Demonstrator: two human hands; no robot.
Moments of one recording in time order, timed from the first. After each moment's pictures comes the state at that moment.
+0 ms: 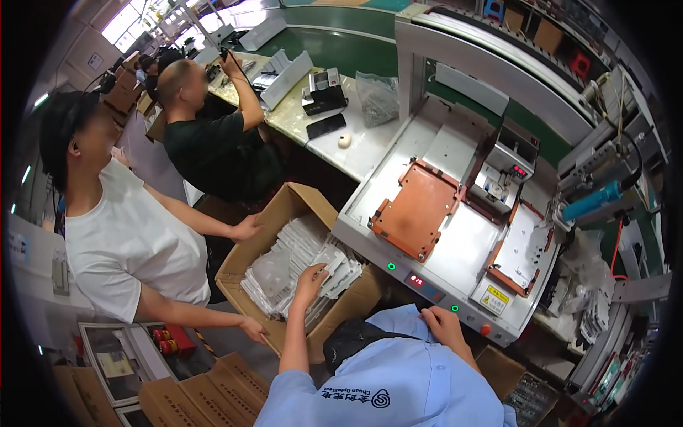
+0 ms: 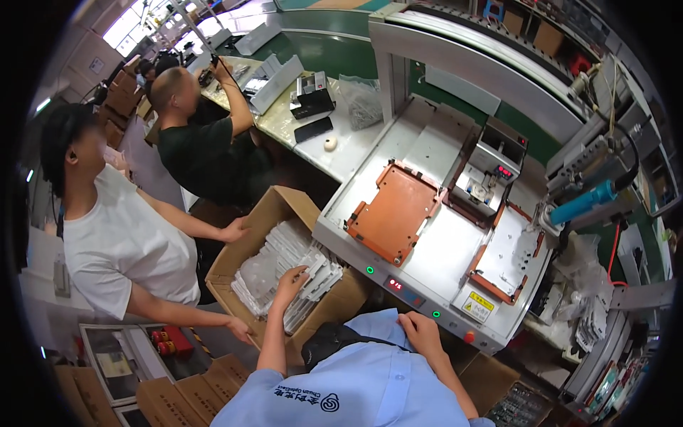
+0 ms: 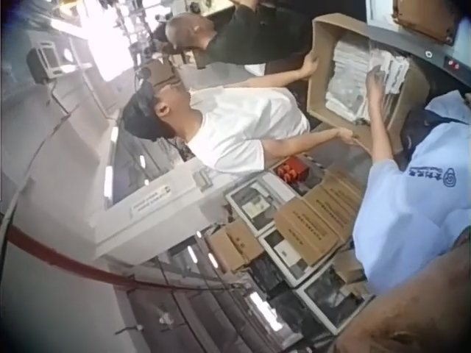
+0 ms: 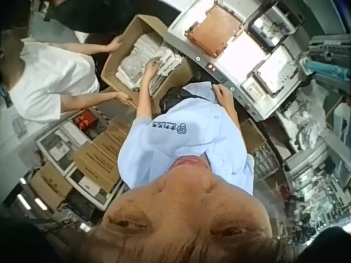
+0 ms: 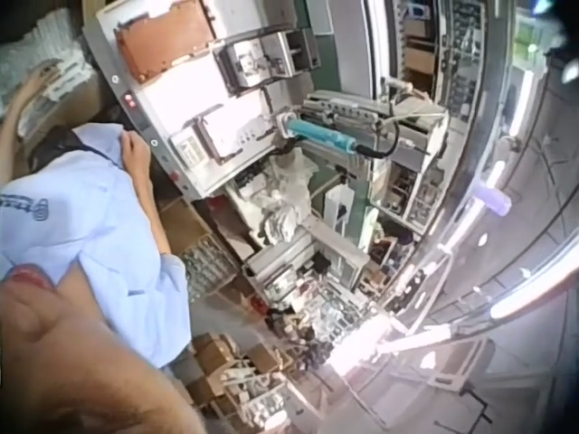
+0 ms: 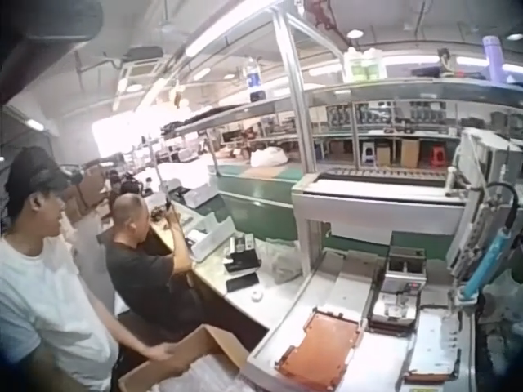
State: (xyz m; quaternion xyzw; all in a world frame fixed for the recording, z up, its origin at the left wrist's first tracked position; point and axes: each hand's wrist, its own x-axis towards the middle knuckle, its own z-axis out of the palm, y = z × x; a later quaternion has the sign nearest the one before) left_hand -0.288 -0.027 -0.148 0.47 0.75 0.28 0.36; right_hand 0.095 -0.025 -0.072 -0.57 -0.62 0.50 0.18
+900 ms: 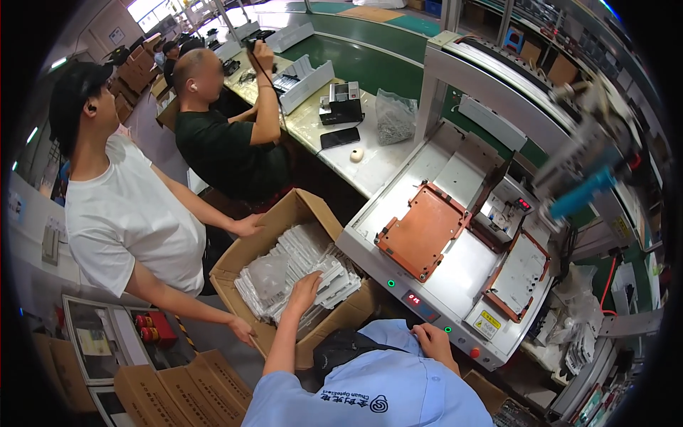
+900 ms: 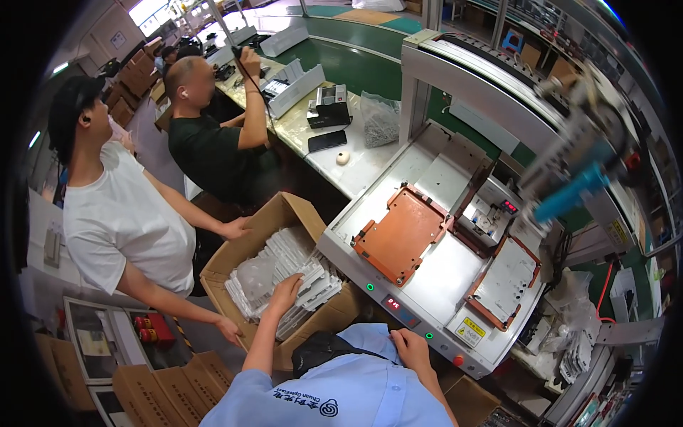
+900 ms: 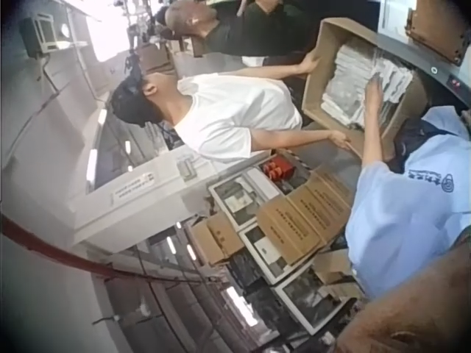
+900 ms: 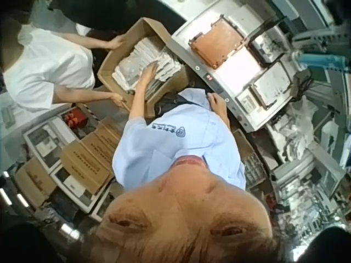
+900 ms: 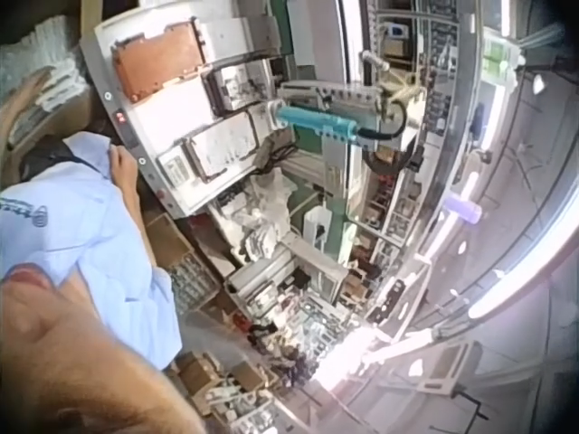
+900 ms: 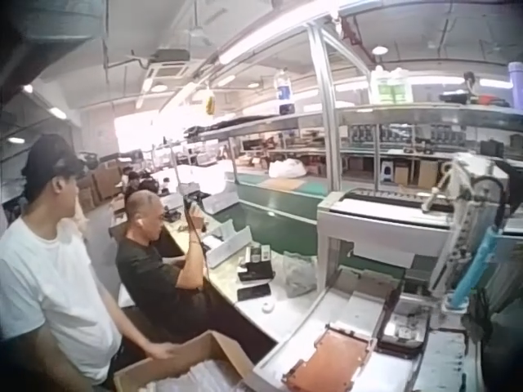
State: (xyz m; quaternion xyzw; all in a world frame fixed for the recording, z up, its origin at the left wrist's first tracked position) left_hand -0.294 -0.032 -0.150 0.57 0.74 0.29 0.21; right_hand 0.087 -0.022 -0.086 -0.57 -0.64 0.49 0.16
